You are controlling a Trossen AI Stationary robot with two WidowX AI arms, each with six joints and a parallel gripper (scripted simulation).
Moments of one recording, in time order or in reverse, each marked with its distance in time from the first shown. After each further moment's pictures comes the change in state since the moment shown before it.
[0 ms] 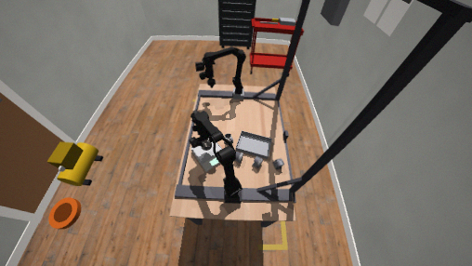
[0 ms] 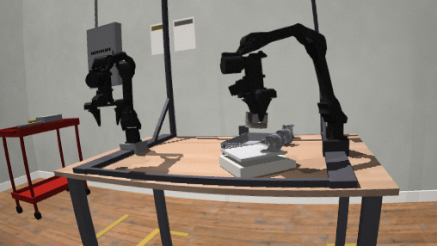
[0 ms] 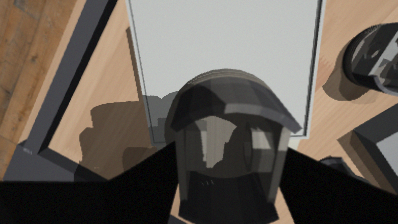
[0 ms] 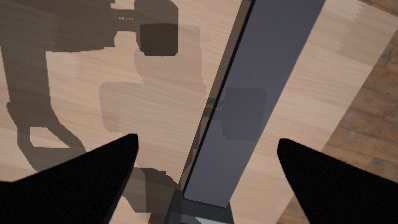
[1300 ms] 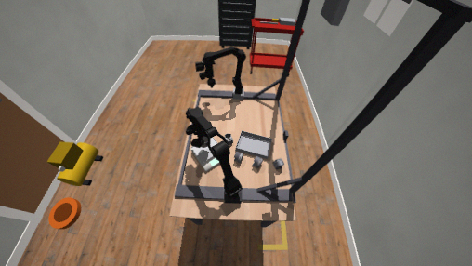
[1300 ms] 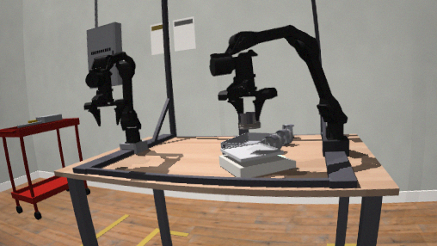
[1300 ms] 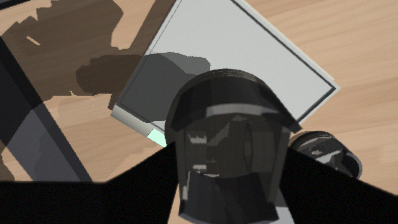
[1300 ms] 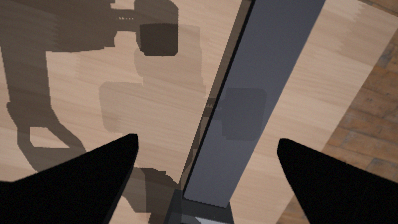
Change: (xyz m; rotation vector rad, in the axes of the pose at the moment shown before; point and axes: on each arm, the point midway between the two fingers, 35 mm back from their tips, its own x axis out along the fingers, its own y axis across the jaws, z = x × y) left arm -0.002 0.003 0.030 -0.709 0.080 -0.048; right arm 0.000 0.000 0.000 0.000 0.000 0.000
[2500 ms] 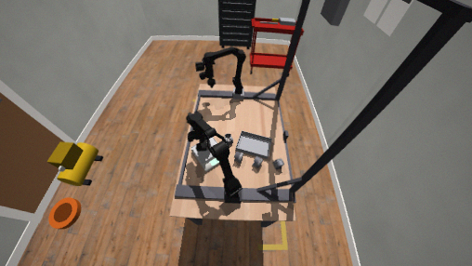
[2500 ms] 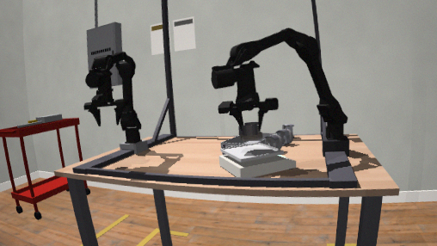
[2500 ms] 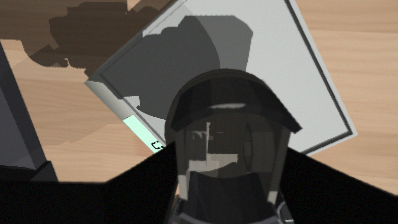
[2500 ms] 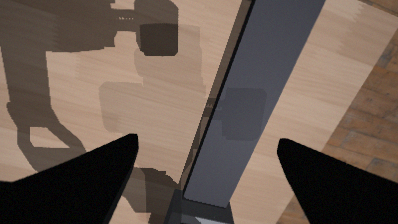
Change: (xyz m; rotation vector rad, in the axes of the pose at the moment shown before) left arm 0.036 0.002 0.000 -0.313 0.042 -0.012; right arm 0.000 0.000 0.000 0.000 0.000 0.000
